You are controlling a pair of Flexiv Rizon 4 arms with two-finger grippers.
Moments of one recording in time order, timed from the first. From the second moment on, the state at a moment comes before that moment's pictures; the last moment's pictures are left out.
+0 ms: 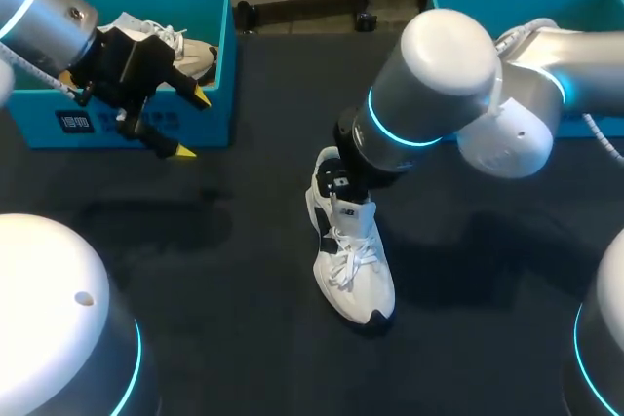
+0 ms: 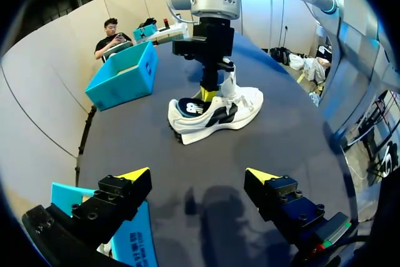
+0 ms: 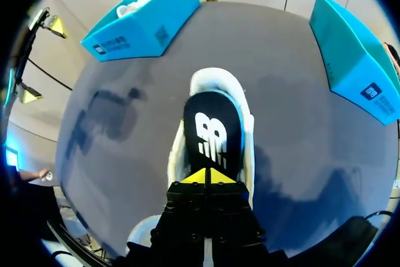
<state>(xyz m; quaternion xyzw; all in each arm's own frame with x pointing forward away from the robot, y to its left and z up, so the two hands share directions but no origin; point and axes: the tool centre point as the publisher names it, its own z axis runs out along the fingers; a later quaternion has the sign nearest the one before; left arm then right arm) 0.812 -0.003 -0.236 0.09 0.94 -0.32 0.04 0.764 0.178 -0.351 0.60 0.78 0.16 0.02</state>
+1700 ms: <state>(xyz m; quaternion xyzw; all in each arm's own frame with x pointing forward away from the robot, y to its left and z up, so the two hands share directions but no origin) 0.812 -0.003 -0.237 0.09 0.94 -0.32 0.04 0.816 0.188 -0.372 0.58 0.80 0.15 0.04</state>
